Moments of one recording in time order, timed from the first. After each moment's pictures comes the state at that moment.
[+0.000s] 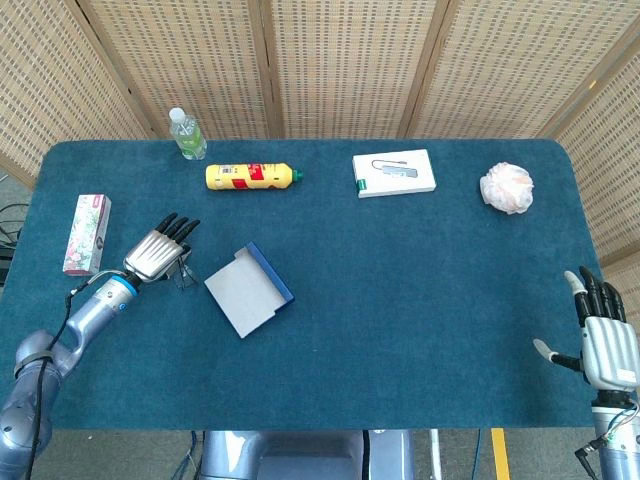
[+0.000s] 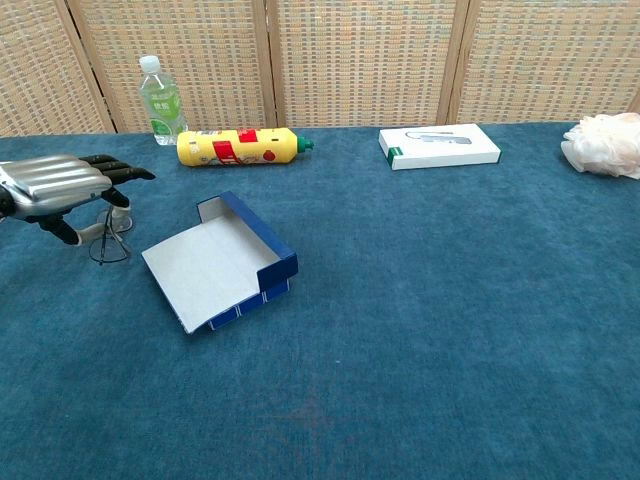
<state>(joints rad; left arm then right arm) -0.73 -1.83 0.14 -0.20 1.74 0.99 -0.47 0.09 -1.17 0.14 -1.62 -1.39 1.47 0.03</state>
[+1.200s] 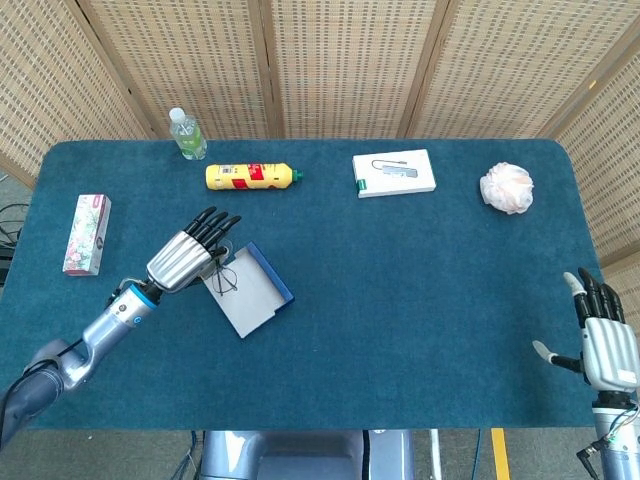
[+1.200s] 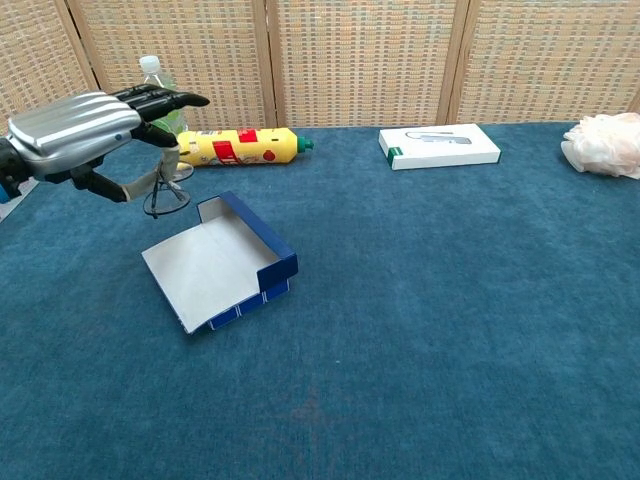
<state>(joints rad) -0.76 -1.67 0.06 -0.70 1.69 1.32 -0.26 0.09 -1.16 0.13 -1.62 -1.39 1.45 0.06</state>
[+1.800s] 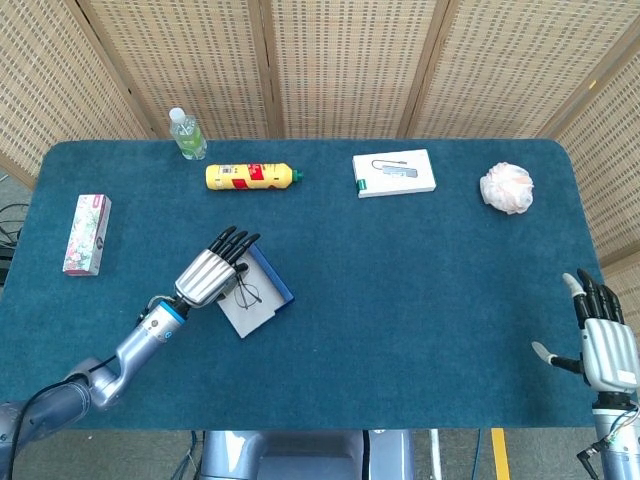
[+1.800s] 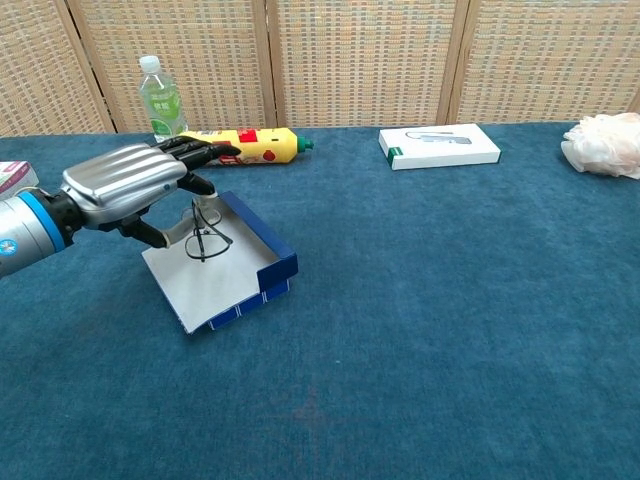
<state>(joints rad) -0.75 -1.76 0.03 -0.81 1.62 1.19 -0.08 0.09 -1.15 0.13 -1.63 -1.39 1.45 0.07</state>
